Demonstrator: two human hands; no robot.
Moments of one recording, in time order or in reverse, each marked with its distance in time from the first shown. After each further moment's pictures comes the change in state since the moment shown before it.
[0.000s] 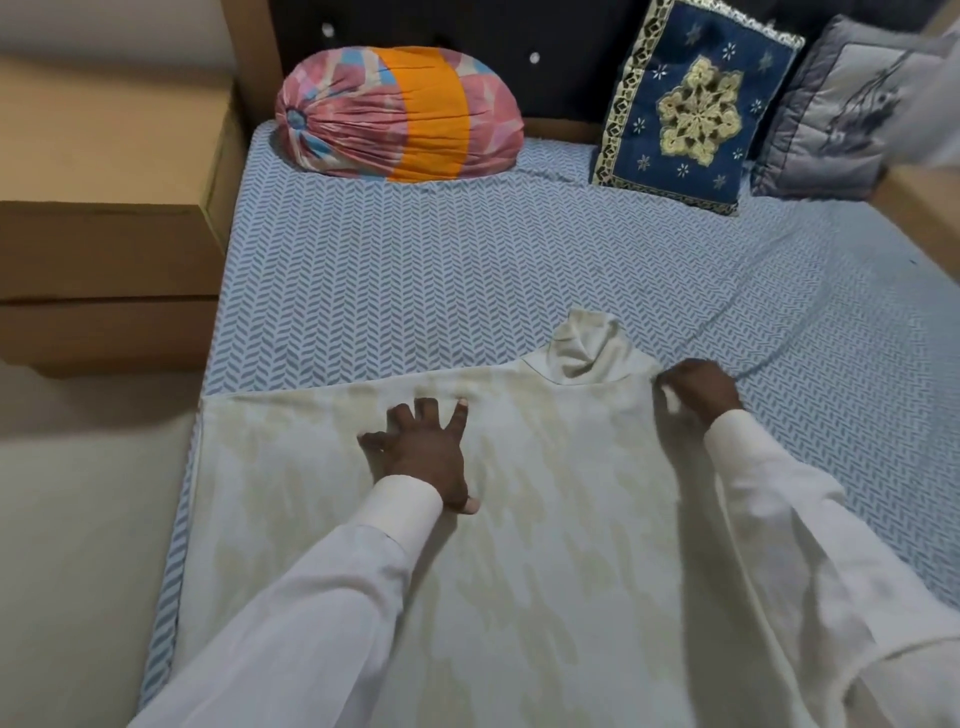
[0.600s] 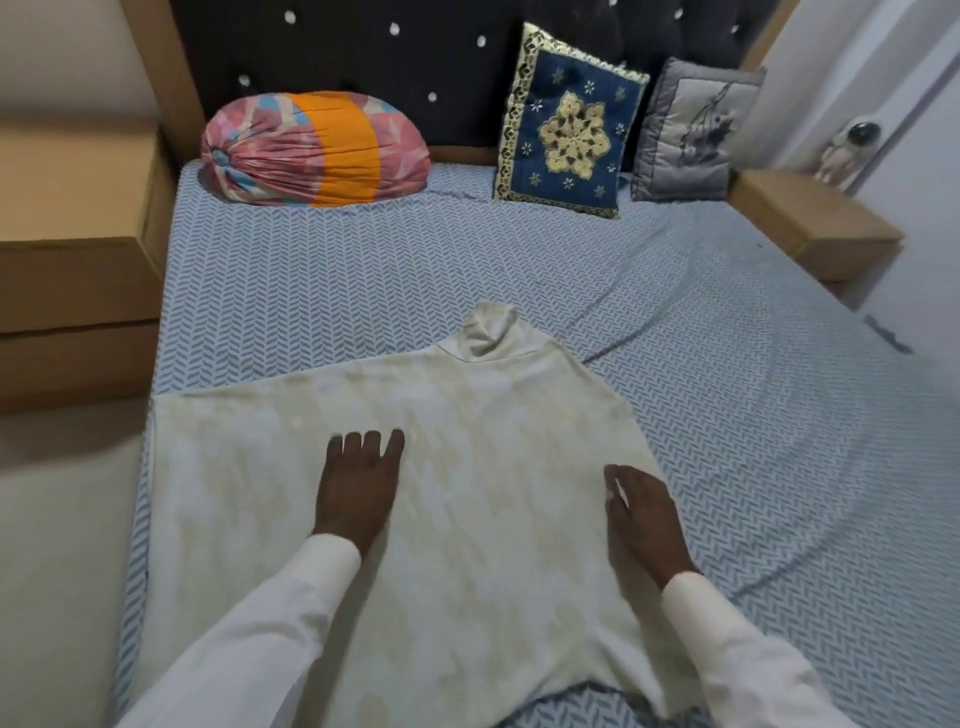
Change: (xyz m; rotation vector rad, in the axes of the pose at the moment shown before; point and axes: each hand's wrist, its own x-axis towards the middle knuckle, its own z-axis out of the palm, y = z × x) left_hand -0.078 0.001 0.056 0.028 0.593 0.266; right_hand -0.215 0.169 -0.021 -0.218 0.067 -0.372
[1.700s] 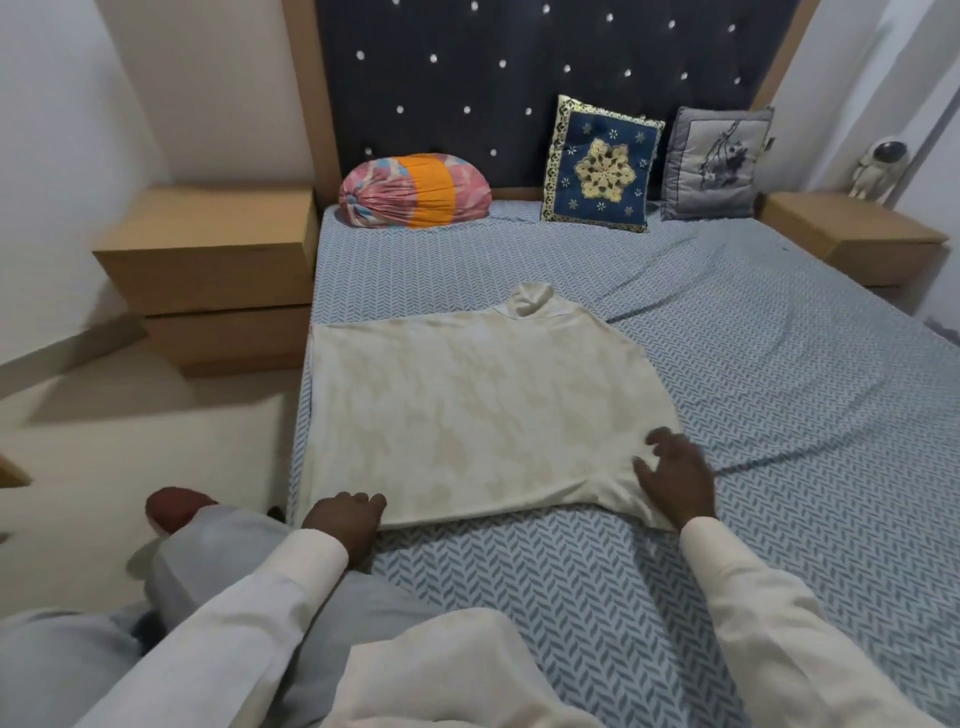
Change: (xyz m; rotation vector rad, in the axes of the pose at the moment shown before) left_hand -0.287 0.009 -0.057 0.216 -0.604 -0.067; right_hand -0.176 -0.006 -0.053 0.097 0.060 0.080
